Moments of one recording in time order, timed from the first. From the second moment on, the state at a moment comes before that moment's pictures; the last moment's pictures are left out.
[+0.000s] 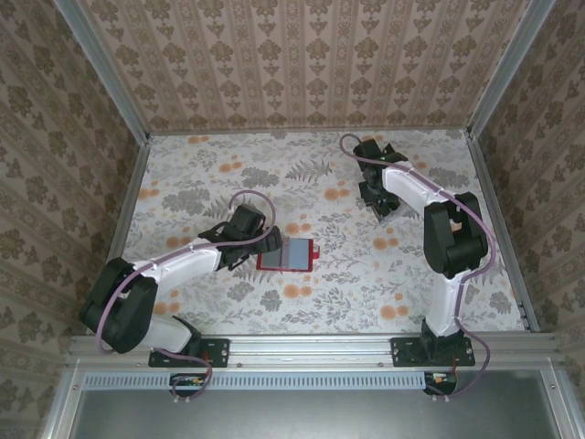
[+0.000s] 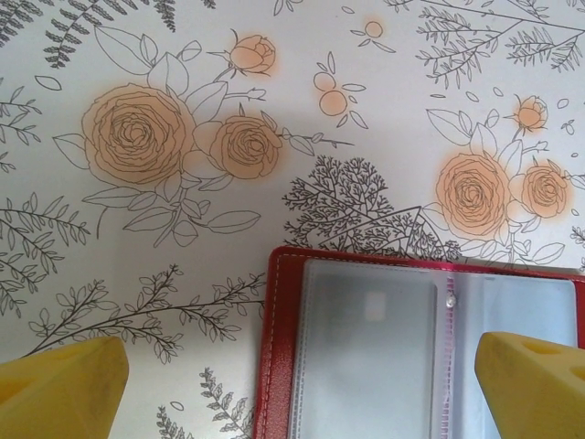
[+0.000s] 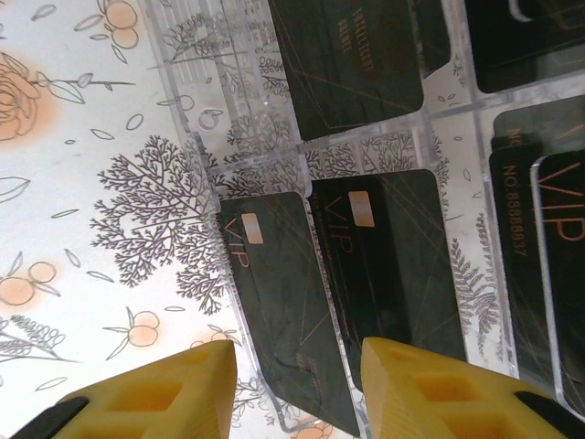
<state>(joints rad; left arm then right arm) -0.65 1.39 0.70 -0.26 -0.14 -0.66 0.28 1.95 1.50 -0.84 0.36 0.15</state>
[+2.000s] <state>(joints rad) -0.65 1.36 0.67 -0.26 -0.13 -0.66 0.31 1.77 1.53 -0.88 0.16 0.18</state>
